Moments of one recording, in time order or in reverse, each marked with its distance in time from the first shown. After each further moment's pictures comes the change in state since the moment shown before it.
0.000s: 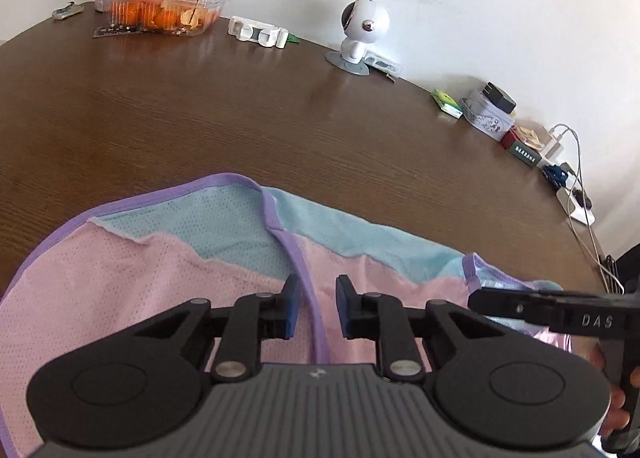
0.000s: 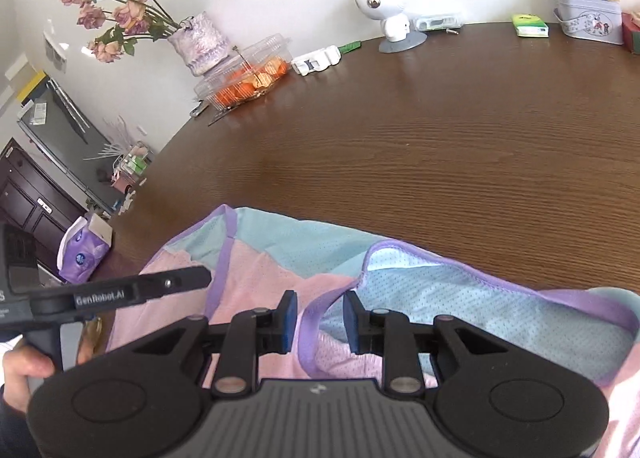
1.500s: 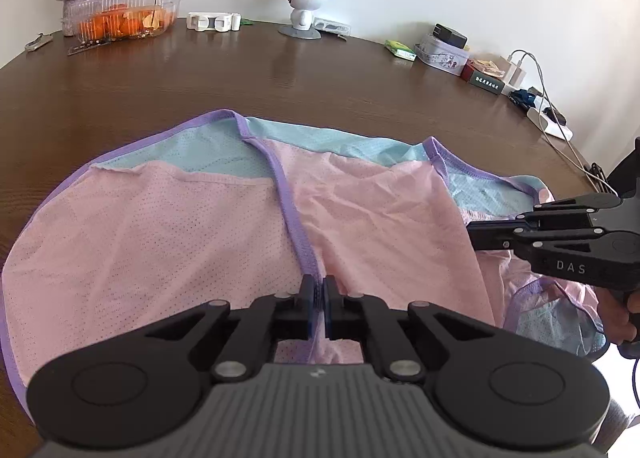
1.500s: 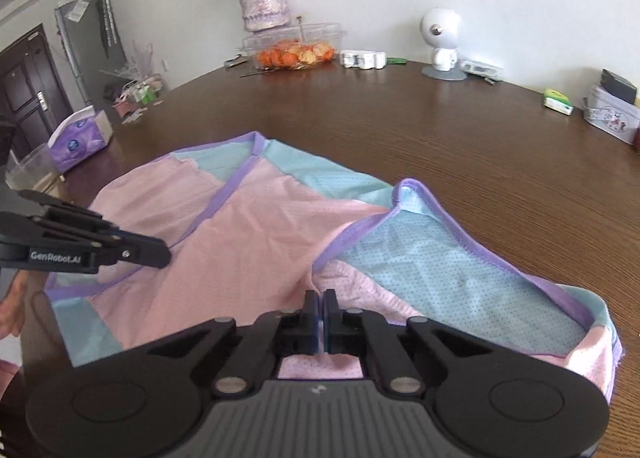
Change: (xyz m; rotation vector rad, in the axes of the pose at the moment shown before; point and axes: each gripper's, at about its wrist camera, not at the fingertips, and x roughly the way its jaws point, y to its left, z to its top) left arm -0.032 -0.021 -0.087 0.225 0.023 0.018; right arm -0.025 0.025 -0.064 -0.346 -0.026 -0.118
